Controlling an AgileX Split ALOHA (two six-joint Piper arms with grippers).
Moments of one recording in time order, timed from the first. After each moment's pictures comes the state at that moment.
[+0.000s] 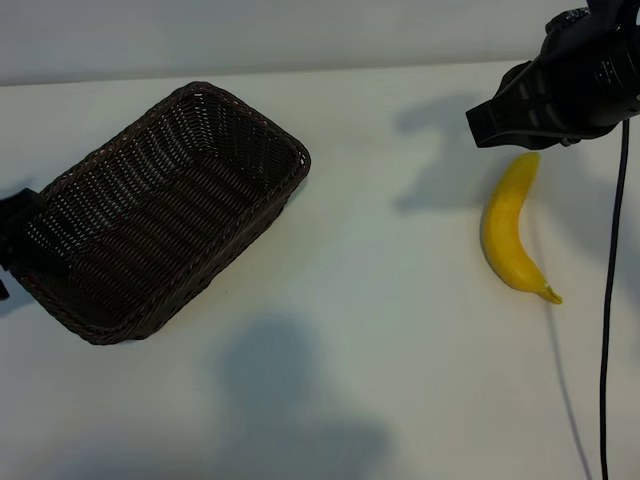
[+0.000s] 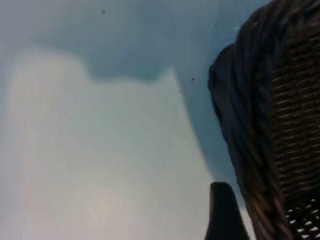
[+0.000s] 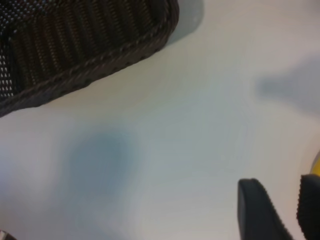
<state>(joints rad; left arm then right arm) 0.18 1.38 -0.72 -0.24 0.62 -0.27 0.39 1.39 -1.24 0.37 0.92 -0.20</state>
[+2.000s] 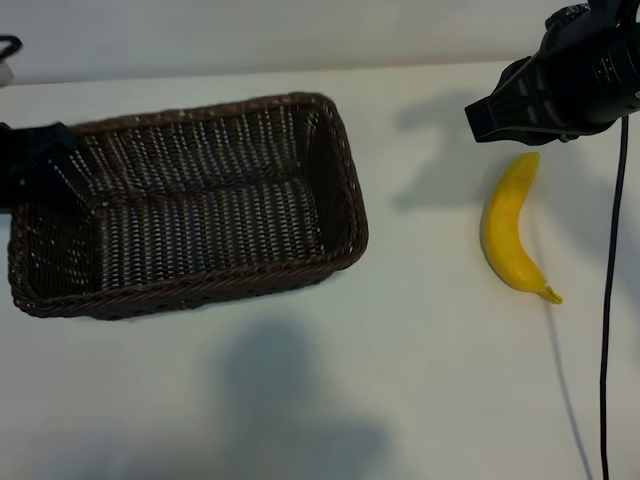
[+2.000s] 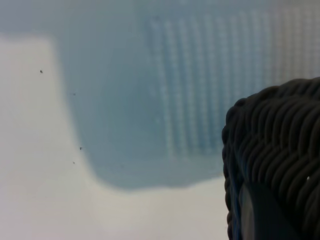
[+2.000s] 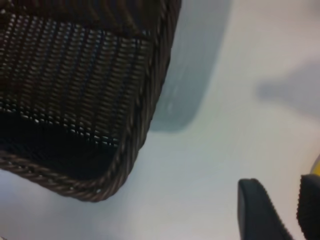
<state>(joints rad) 0.18 1.70 -1.16 -0.44 0.96 0.25 0.39 1.39 -1.24 0.37 0.90 -0.21</state>
